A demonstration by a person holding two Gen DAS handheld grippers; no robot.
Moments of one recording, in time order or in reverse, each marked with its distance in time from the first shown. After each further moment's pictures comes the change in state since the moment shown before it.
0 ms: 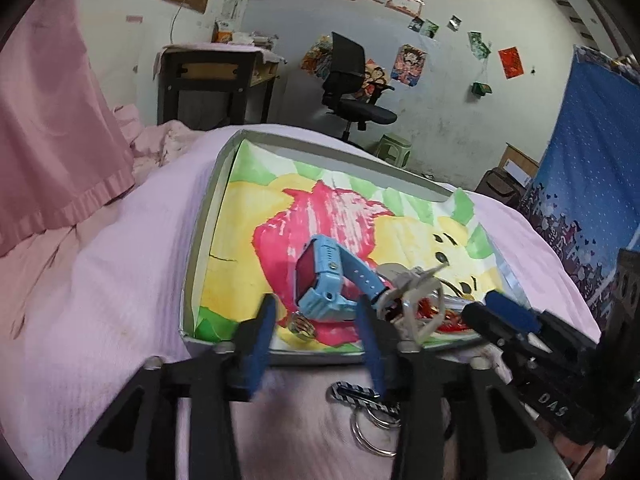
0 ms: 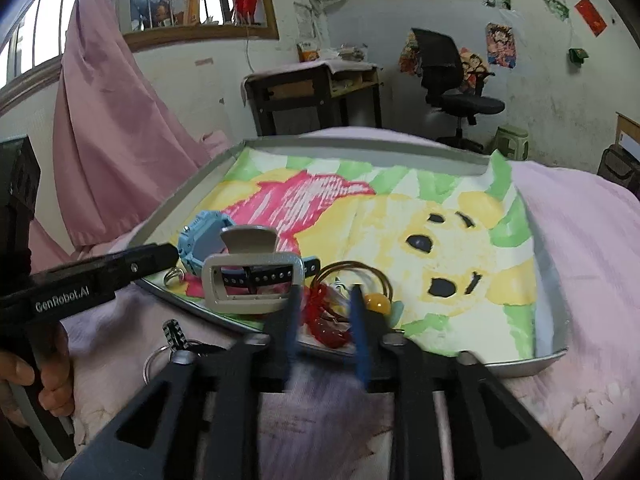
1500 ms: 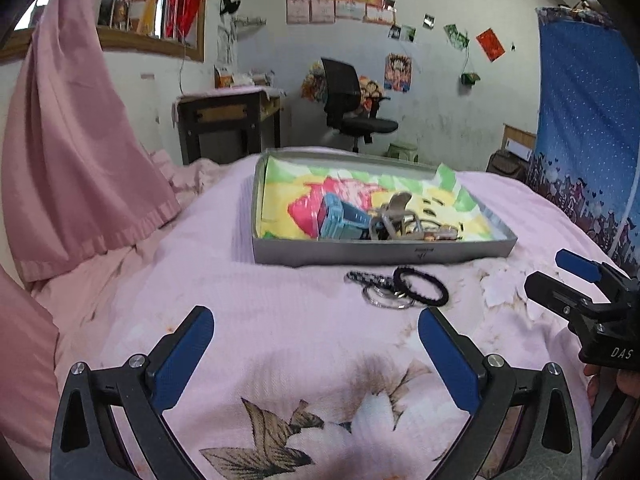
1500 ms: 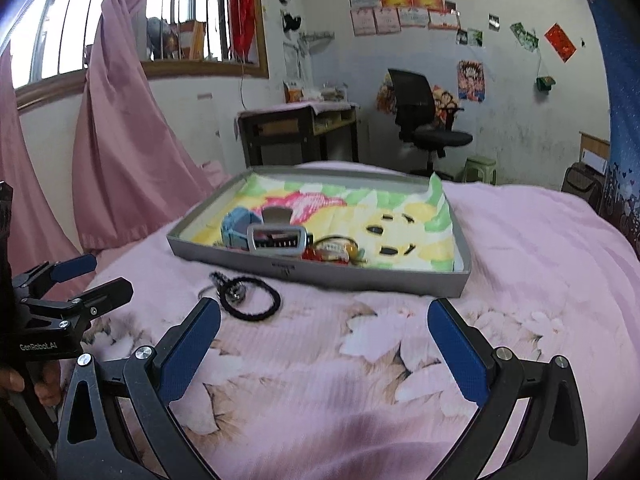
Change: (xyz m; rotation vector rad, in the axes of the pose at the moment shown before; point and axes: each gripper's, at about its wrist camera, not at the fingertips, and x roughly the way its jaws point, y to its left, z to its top) left arm -0.097 -0.013 -0.069 0.153 -0.077 0.118; right arm -0.105 0.004 -0.051 -0.005 -0.084 -0.073
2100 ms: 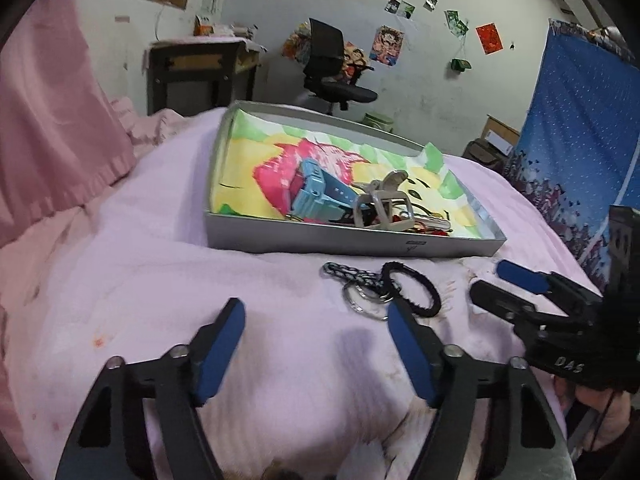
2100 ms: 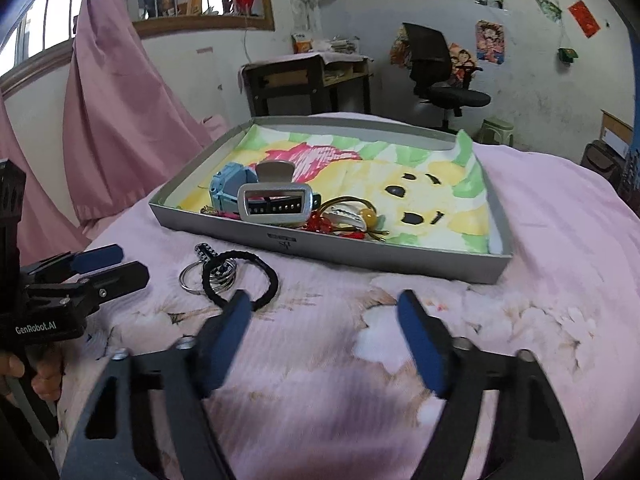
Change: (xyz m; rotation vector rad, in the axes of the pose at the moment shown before) left arm 0.054 0.008 0.013 -0.091 0.149 -0.182; right arm 0.058 0.012 0.009 -0.037 0.174 0.045
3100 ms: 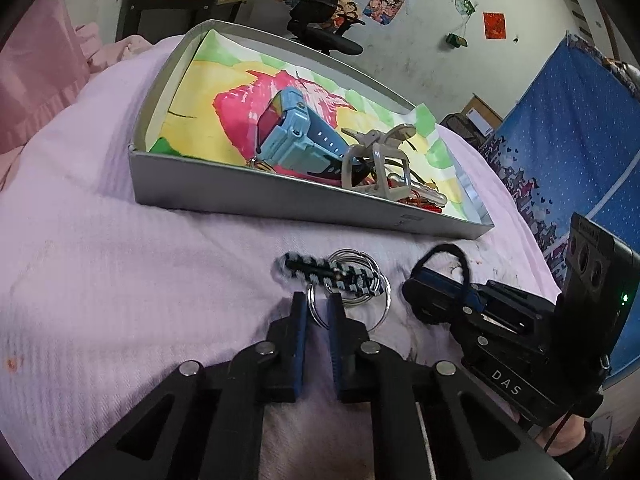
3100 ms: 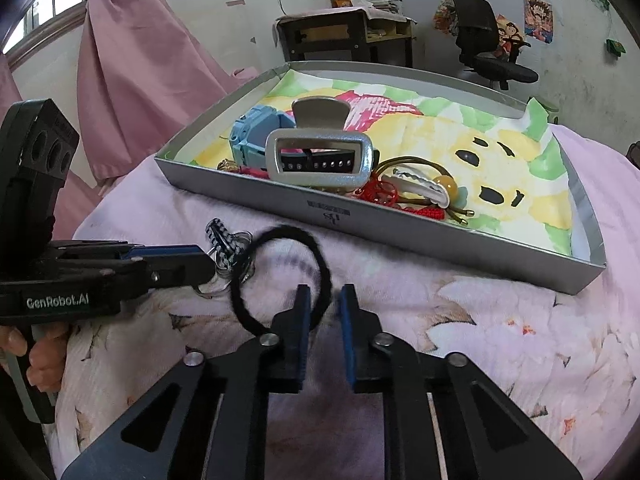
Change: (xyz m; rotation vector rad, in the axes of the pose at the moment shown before) left arm 0.051 0.011 0.004 -0.106 0.204 -0.167; right arm 0.044 0.019 -0.001 -0.054 0.143 0.113
